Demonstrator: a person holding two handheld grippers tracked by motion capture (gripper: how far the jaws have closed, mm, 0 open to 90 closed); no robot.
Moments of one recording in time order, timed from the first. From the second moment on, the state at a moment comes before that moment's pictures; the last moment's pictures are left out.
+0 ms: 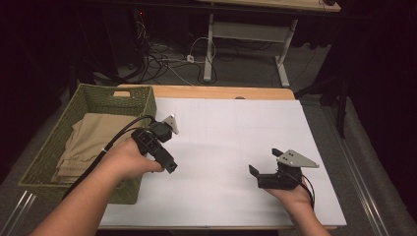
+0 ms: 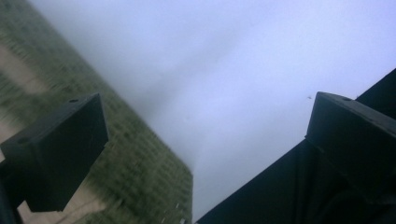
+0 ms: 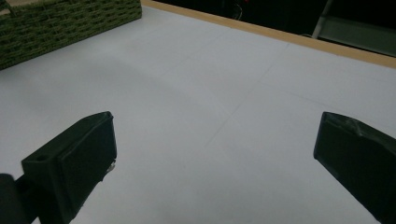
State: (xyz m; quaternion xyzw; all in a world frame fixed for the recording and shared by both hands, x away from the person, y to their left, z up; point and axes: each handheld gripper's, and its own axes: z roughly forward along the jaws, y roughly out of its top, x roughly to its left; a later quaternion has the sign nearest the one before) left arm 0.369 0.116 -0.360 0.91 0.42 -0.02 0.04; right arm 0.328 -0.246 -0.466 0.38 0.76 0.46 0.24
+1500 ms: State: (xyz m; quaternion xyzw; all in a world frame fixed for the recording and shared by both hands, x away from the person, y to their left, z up) left arm 0.303 0.136 -0.494 0.79 0.40 0.11 0.44; right arm 0.301 -0.248 -0.491 0.34 0.75 0.50 0.26
